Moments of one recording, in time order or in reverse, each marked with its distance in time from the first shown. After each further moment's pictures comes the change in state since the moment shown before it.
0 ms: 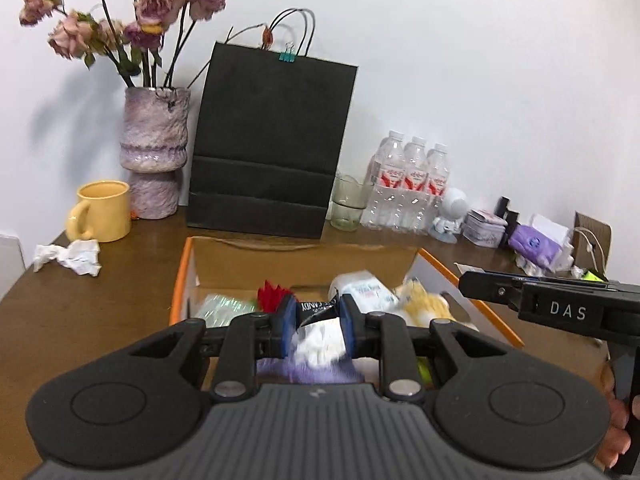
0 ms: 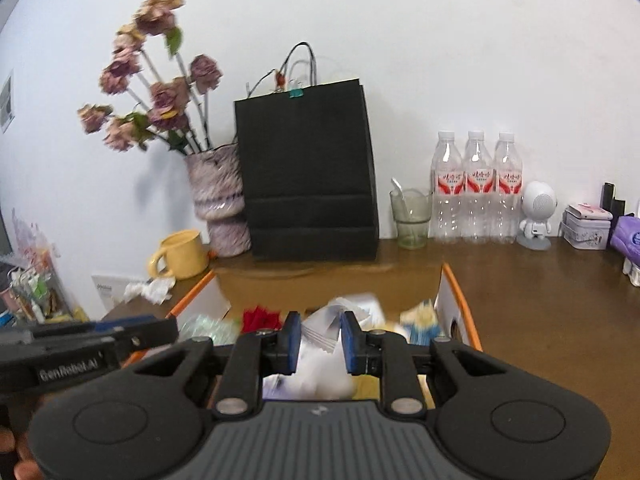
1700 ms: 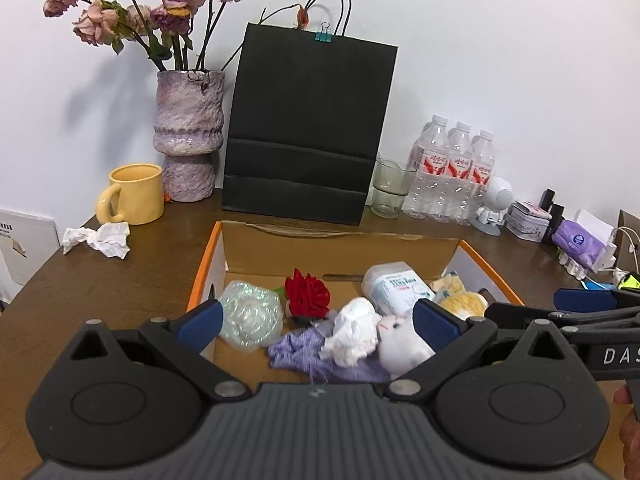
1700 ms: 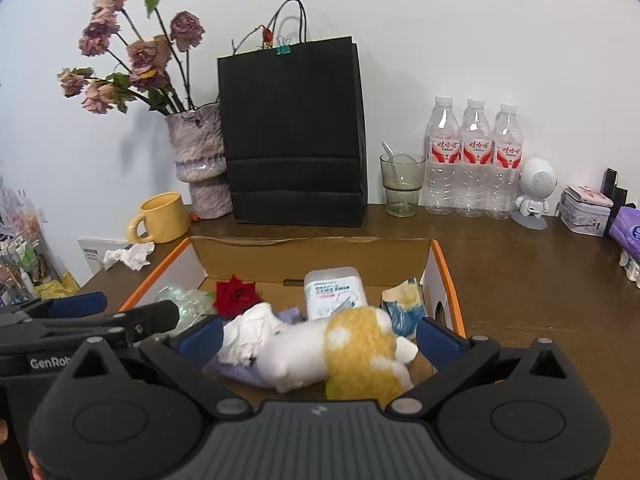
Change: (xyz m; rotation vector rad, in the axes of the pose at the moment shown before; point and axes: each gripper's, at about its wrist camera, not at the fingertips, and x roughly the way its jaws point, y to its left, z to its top) left arm 0.002 -0.011 0.000 -0.021 0.052 0.148; right arm -0.004 -0.003 -0.001 -0.041 0.135 -0.033
